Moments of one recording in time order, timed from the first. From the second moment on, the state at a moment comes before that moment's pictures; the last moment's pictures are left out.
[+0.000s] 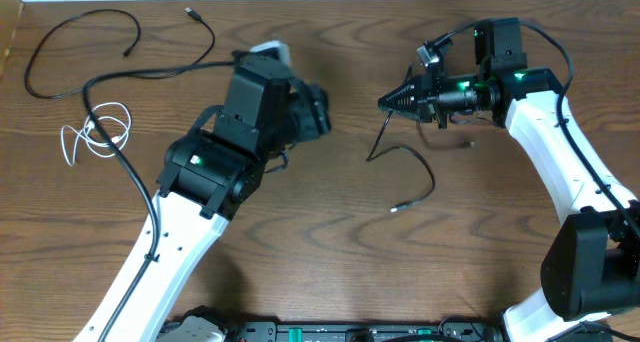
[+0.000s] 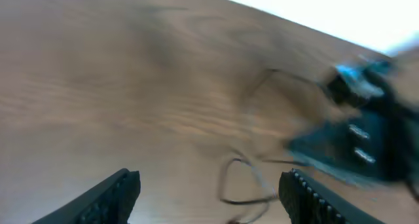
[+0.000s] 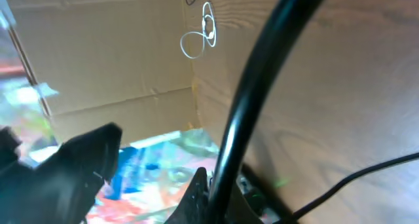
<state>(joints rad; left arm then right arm) -0.48 1.31 1.38 -0.76 0.04 -0.59 0.15 1.76 1.40 -0.65 -1.15 0.69</state>
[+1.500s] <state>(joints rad) -0.49 1.28 1.38 -0.80 0.27 -0.12 0.31 1.76 1.39 -0.12 -1.24 1.48</state>
